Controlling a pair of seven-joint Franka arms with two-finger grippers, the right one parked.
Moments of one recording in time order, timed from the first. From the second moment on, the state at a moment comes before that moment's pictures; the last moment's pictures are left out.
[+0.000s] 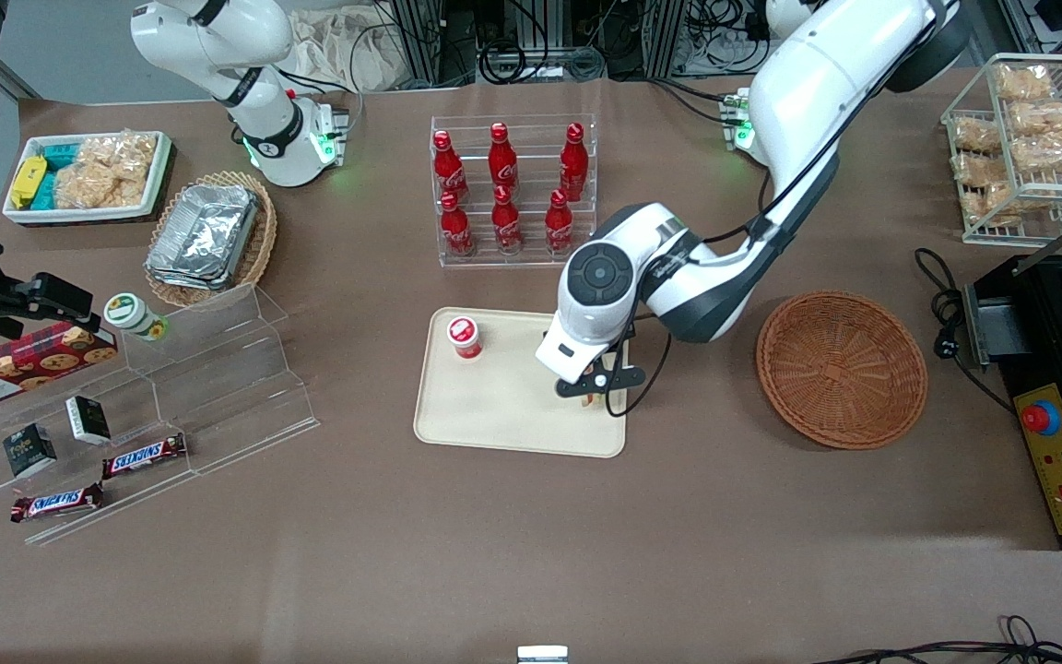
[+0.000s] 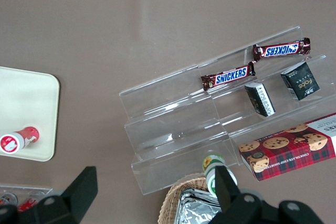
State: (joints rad) arm -0.23 0.72 -0.59 -1.49 0.35 2.01 -1.02
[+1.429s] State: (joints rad) arm -0.17 0.51 -0.60 -1.41 0.44 1.93 -1.38
